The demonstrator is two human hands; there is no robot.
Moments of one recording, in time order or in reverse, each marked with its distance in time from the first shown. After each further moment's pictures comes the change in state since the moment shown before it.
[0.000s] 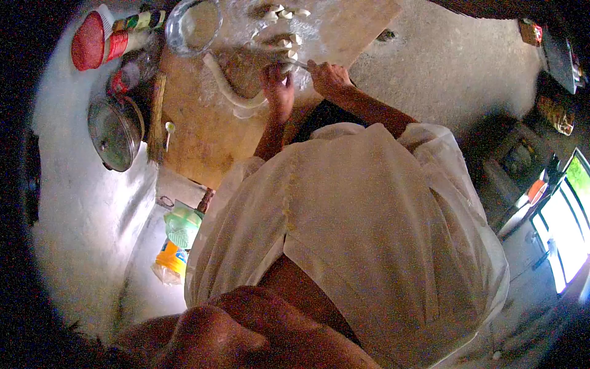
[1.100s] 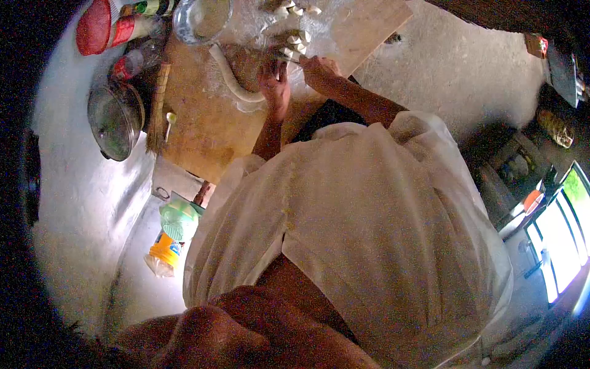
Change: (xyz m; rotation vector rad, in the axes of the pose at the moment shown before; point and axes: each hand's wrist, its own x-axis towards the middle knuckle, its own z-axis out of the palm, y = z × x) left_hand -0.002 -0.036 0.001 -0.040 0.002 -0.263; right_hand 0.032 -0.029 0.008 -0.010 -0.109 -0.021
